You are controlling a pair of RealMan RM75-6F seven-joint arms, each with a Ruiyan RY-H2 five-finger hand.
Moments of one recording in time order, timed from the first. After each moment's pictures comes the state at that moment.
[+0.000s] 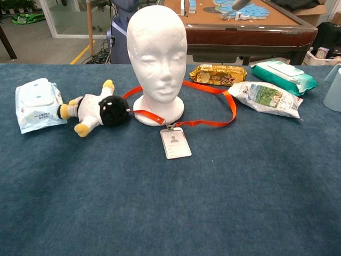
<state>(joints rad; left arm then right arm) -1.08 -1.26 -0.38 -1.42 0.52 0.90 0.44 1.05 -1.27 0.41 -1.75 -0.48 1.24 -0.74</state>
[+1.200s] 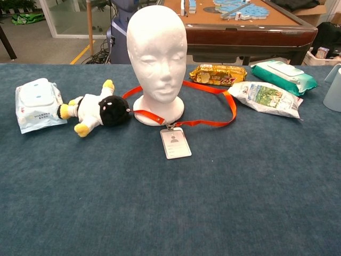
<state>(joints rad) -0.53 -1.01 -0.18 -1.69 1.02 1.15 0.01 0.58 -0.92 0.10 -1.97 -1.16 1.25 -0.35</state>
